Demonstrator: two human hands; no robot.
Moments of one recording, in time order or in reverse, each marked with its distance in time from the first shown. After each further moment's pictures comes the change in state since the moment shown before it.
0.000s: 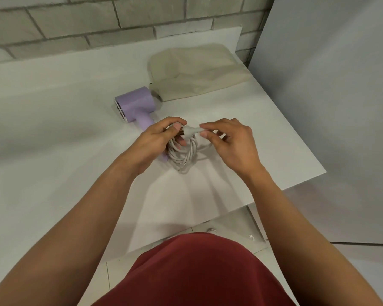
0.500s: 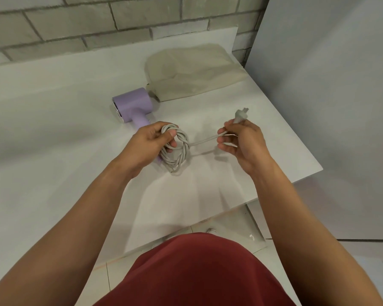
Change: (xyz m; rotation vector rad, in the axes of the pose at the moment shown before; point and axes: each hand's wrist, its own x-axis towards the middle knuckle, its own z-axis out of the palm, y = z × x) left_hand -0.010 -0.007 -0.002 0.055 0.082 0.057; right_hand 0.005 0.003 -0.026 0.857 0.027 0.775
